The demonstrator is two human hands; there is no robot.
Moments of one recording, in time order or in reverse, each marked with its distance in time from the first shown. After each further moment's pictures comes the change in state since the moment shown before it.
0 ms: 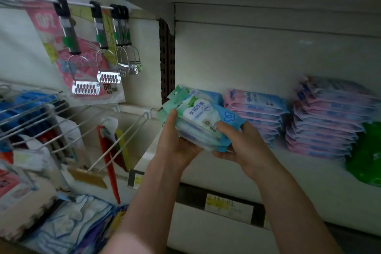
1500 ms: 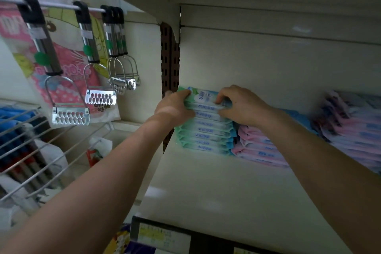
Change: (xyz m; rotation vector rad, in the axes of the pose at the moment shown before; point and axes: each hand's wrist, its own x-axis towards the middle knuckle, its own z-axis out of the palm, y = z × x) left_hand 0.135 0.101 0.000 1.866 0.151 0.314; right_hand 0.145 -0.072 0.026 -1.383 -0.091 -0.492
